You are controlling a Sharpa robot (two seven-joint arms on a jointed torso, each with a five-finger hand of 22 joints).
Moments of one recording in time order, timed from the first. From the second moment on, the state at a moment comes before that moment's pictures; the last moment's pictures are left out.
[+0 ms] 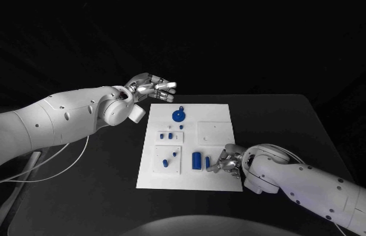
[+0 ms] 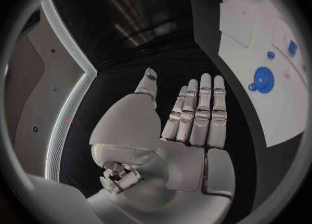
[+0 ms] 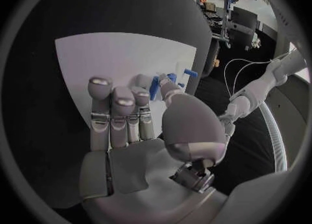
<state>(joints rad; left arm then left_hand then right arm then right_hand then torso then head) 1.25 -0.76 -0.14 1.20 -0.26 -0.02 0.28 1.21 -0.02 -0.07 0.03 0.05 0.95 0.17 0.07 0.07 1.10 0.14 0.06 0.06 1.18 0.12 0.07 0.11 0.03 1.02 0.10 0.08 0.08 0.76 -0.68 0.18 1.49 -1.26 -0.02 -0.57 1.10 -0.05 0.18 0.00 0.10 1.27 0.03 0.07 0.08 1.35 -0.05 0.89 1.15 1.45 -0.09 0.99 1.09 0.07 1.47 -0.12 0.65 1.31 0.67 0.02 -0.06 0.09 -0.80</state>
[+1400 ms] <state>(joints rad) 1.25 -0.76 -0.14 1.20 -0.26 -0.02 0.28 1.21 -0.02 -0.07 0.03 0.05 0.94 0.17 0.07 0.07 1.10 0.14 0.06 0.06 1.18 0.12 0.07 0.11 0.03 1.02 0.10 0.08 0.08 0.76 -0.66 0.18 1.45 -1.25 -0.04 -0.53 1.06 -0.02 0.17 -0.10 0.14 1.28 0.02 0.07 0.08 1.35 -0.05 0.89 1.15 1.45 -0.09 1.00 1.08 0.07 1.47 -0.12 0.65 1.31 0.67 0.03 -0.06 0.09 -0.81</state>
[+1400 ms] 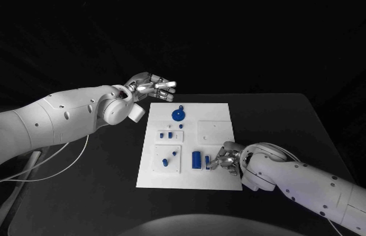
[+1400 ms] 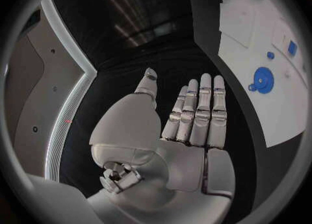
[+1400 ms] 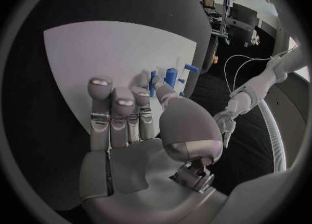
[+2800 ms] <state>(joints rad) 1.27 -0.64 -0.14 0.94 -0.10 -0.07 0.32 1.25 0.07 -0.10 -0.02 0.06 0.96 0.12 0.07 0.07 1.06 0.12 0.06 0.06 1.07 0.12 0.07 0.08 0.07 1.01 0.14 0.09 0.08 0.97 -0.55 0.38 0.91 -0.55 -0.19 0.17 1.16 0.06 0.10 -0.22 0.34 0.95 0.12 0.06 0.06 1.00 0.13 0.06 0.06 1.01 0.13 0.07 0.06 0.18 0.88 0.24 0.07 0.08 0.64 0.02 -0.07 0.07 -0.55</state>
